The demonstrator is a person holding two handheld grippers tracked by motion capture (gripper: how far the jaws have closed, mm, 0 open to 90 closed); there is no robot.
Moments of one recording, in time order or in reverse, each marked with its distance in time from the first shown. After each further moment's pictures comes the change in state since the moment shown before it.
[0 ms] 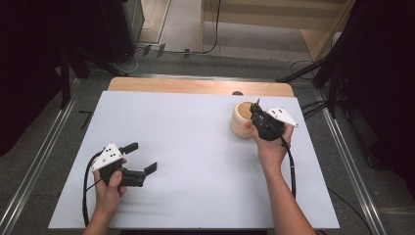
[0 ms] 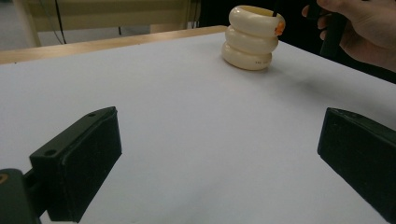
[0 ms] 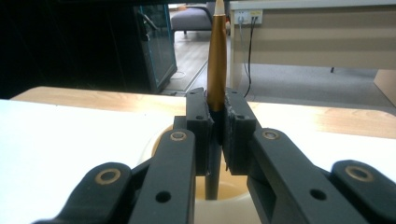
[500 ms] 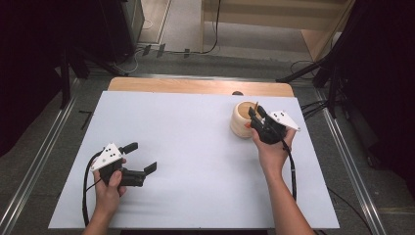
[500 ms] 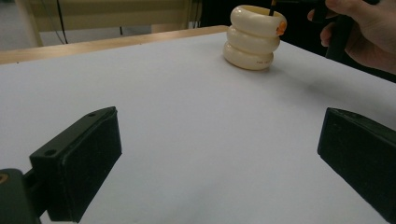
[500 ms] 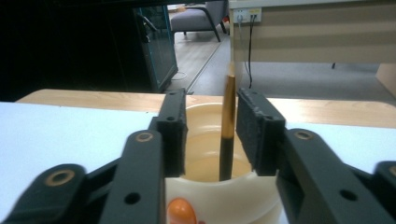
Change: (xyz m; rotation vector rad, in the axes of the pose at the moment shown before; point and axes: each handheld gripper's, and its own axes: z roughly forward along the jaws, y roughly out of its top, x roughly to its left) left arm 0.001 0.000 0.000 -0.005 0.006 -0.004; right arm 0.000 -0.005 -0.009 -0.006 0.001 0.025
